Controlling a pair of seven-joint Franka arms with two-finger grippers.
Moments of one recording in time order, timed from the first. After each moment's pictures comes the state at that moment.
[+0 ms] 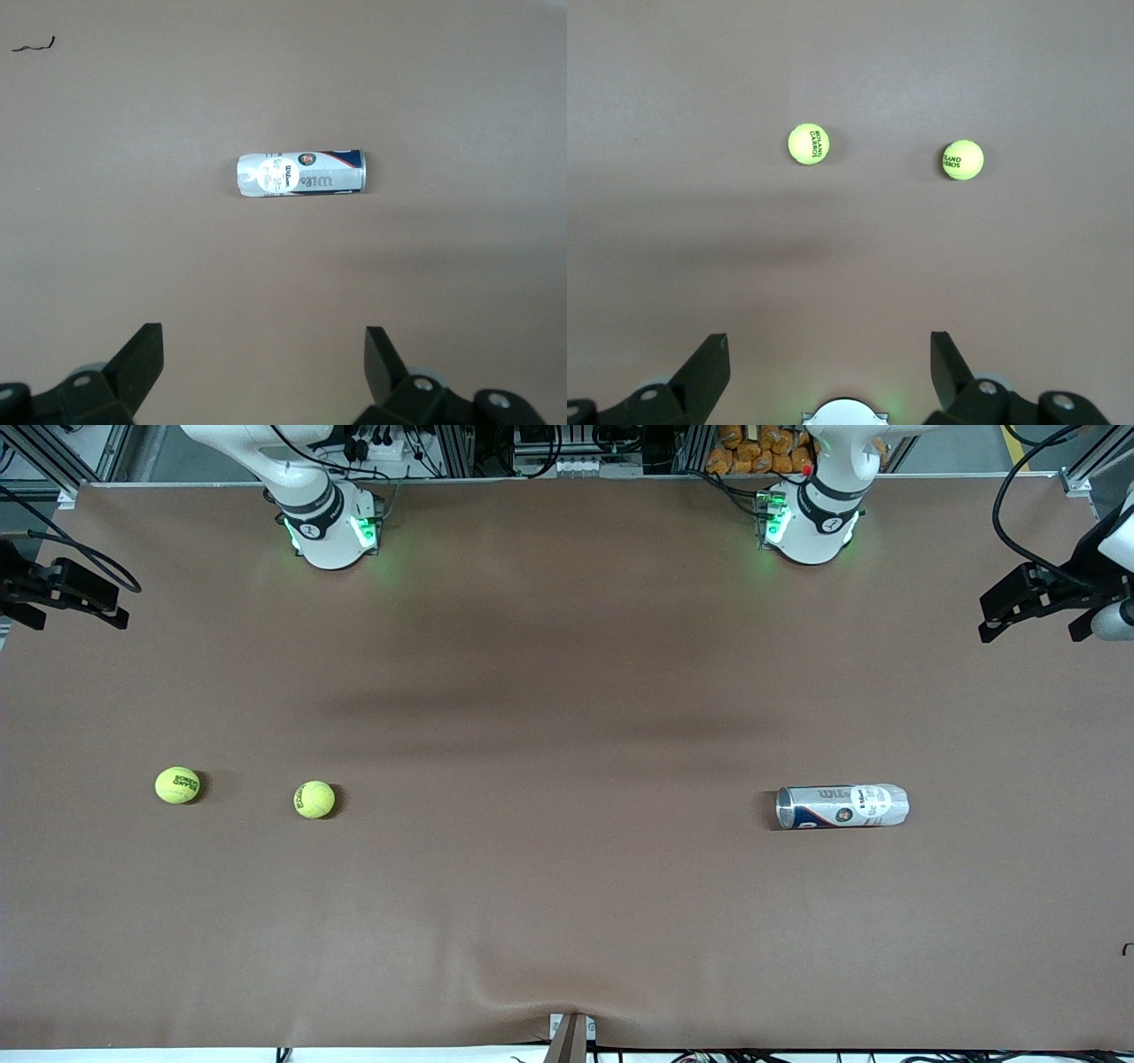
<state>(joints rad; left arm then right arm) 0.06 -0.04 -0.14 -1.51 0.04 1.51 -0.06 0.02 -0.02 -0.04 -1.47 0.00 1.37 -0.02</state>
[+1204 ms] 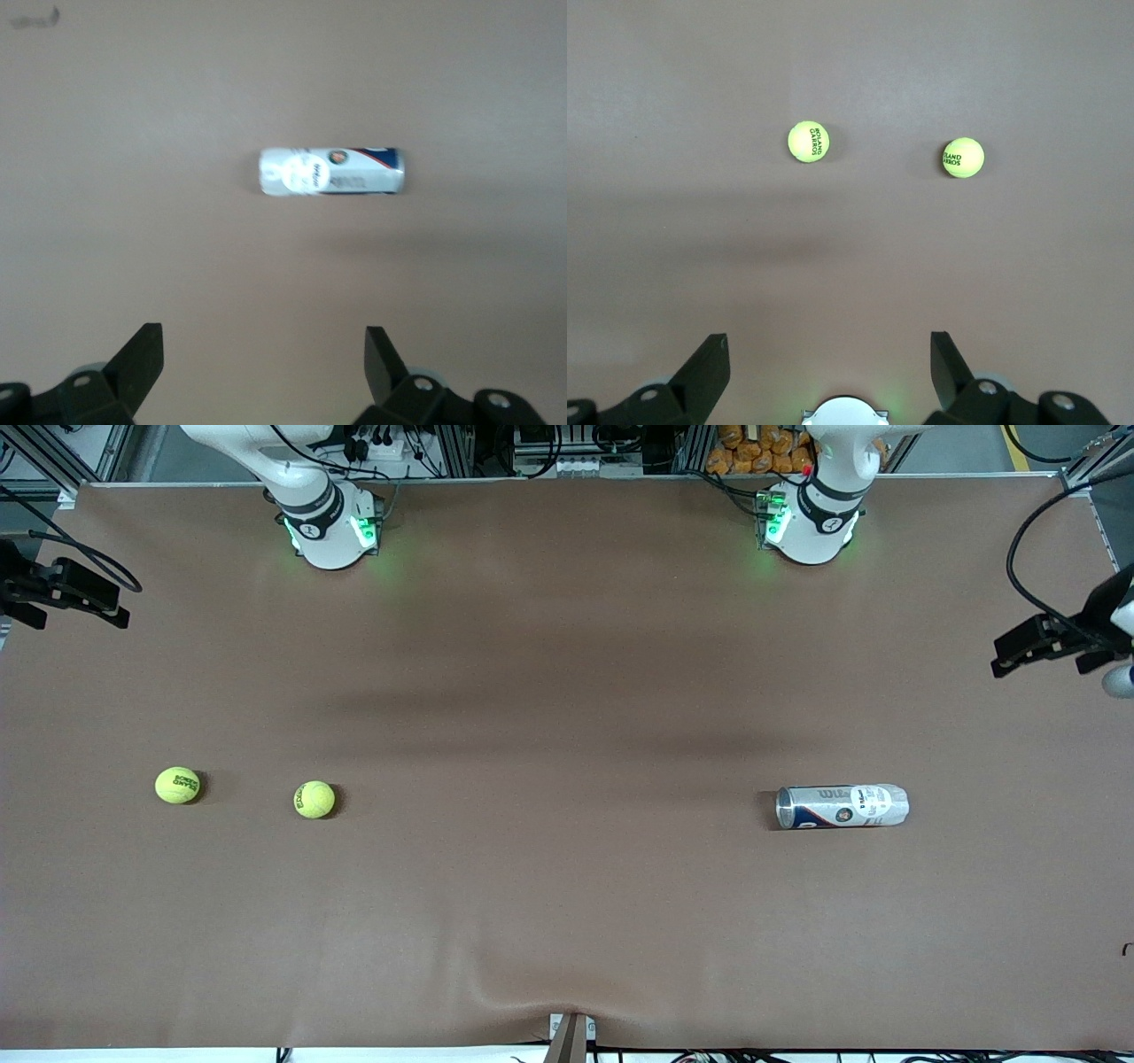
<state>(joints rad) 0.12 0.07 -0.14 -1.51 0.08 1.57 0.01 0.02 -0.02 -0.04 -1.47 0.00 1.36 -0.02</state>
